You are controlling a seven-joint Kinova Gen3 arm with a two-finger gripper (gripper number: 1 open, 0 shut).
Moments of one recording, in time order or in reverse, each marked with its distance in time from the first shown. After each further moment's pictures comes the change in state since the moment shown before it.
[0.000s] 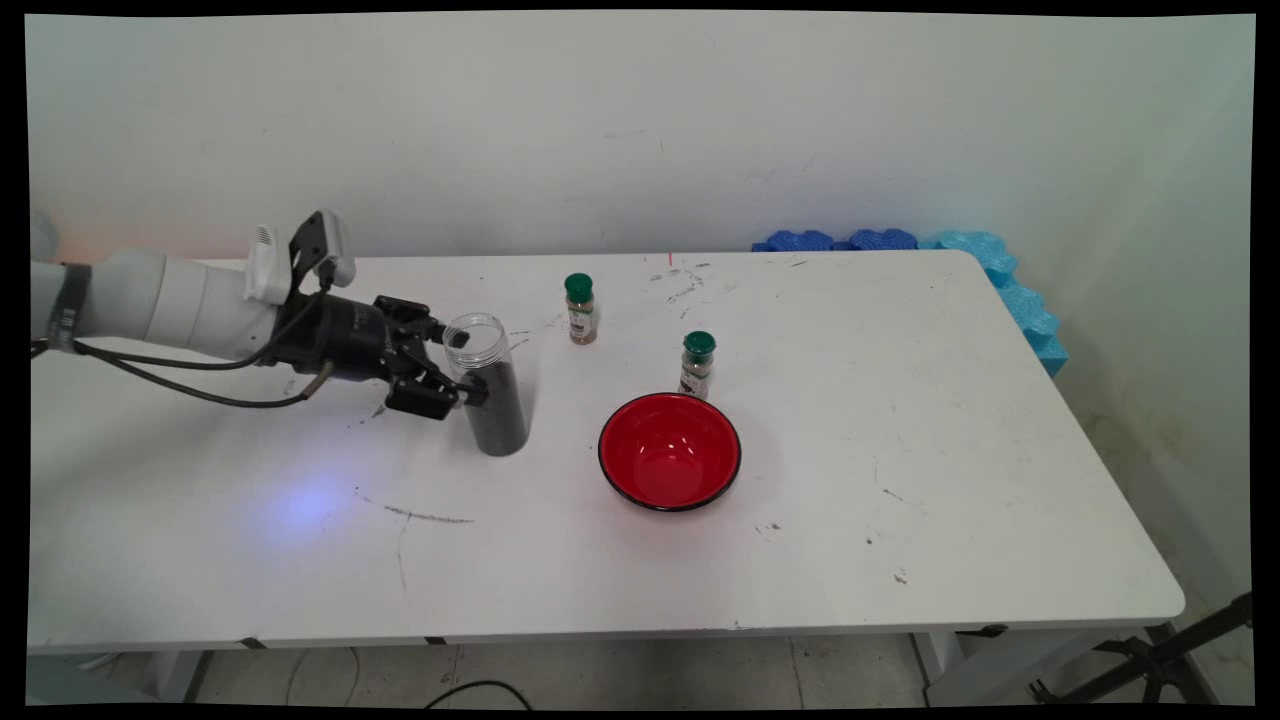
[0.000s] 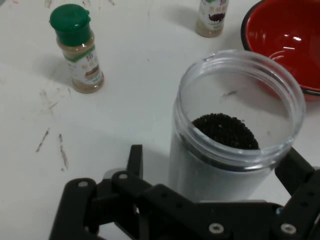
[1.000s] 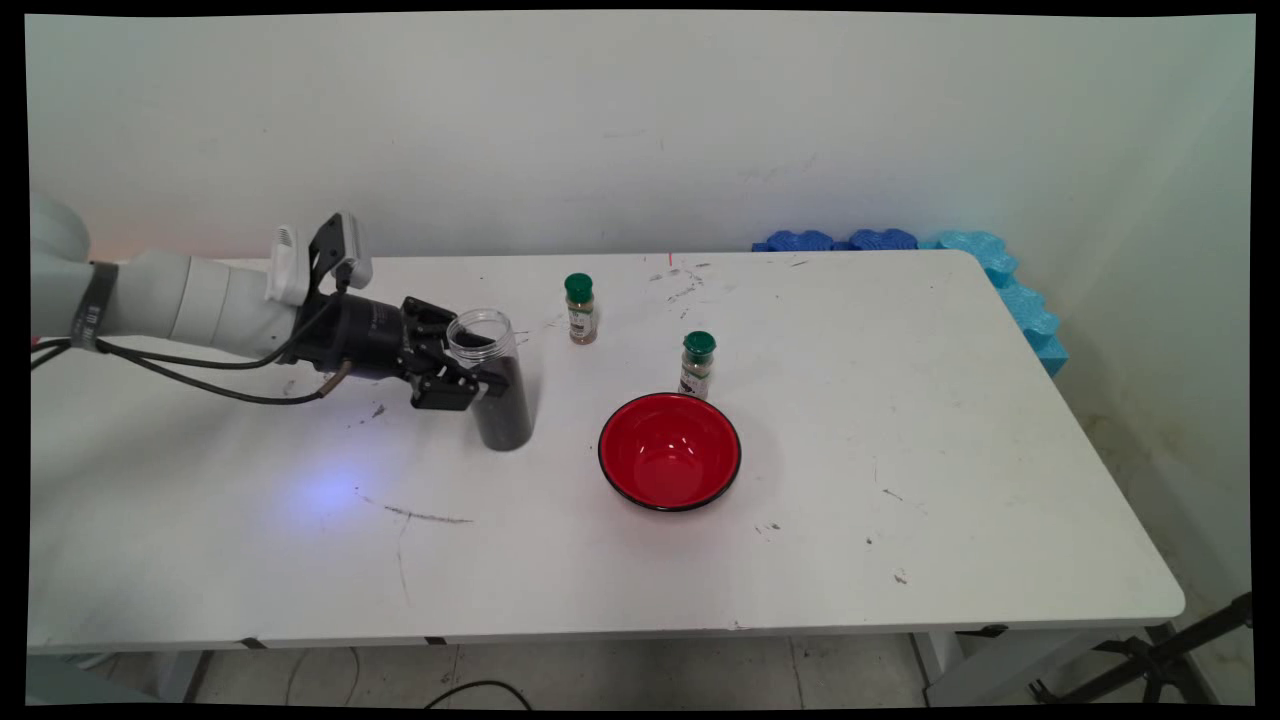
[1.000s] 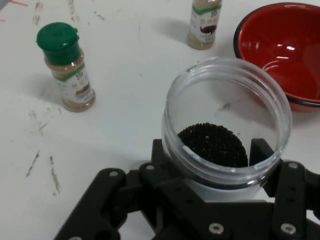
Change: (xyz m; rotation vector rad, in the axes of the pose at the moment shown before) arm 0.003 -0.005 0.013 -0.032 0.029 0.031
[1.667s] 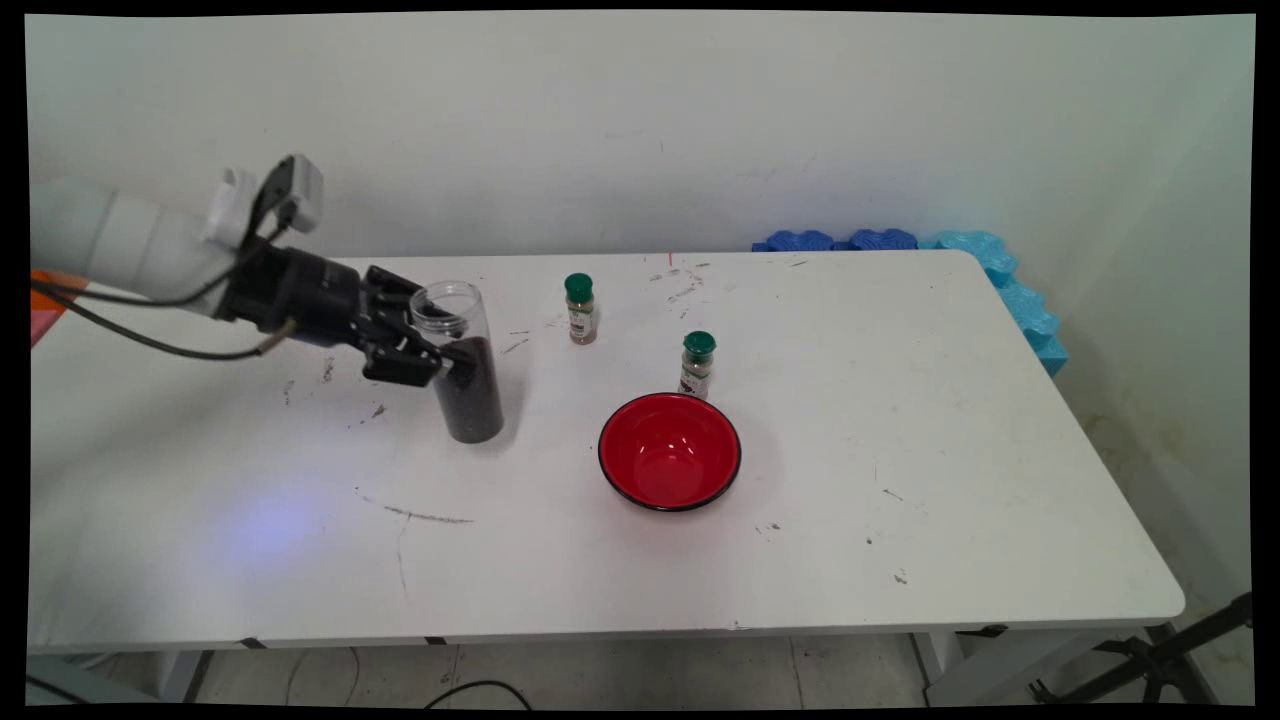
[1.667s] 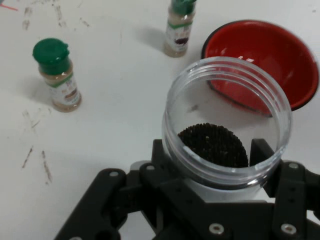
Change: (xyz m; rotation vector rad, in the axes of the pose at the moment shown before) arm 0.044 0.001 -0.057 -0.053 -0.048 -0.036
